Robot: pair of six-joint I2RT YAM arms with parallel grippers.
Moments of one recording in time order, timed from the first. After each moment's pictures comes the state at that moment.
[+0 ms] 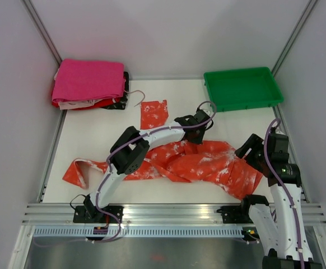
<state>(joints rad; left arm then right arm) -0.93 2.30 1.82 -0.49 -0.13 -0.46 -0.10 0.66 0.76 -0.91 -0.11 0.55</state>
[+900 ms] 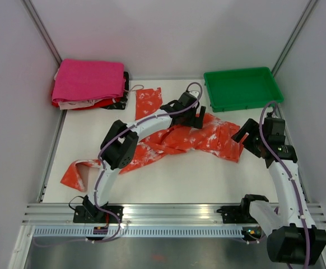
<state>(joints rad) -0.76 2.28 1.88 -0.36 -0.05 -0.40 -0.10 0.91 0.80 -0.68 -0.14 0.57</state>
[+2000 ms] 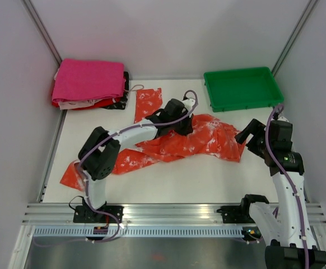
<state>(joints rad) -0.78 1.97 1.42 -0.11 0.19 -0.22 -0.10 0.79 0.87 -0.79 -0.11 0.53</state>
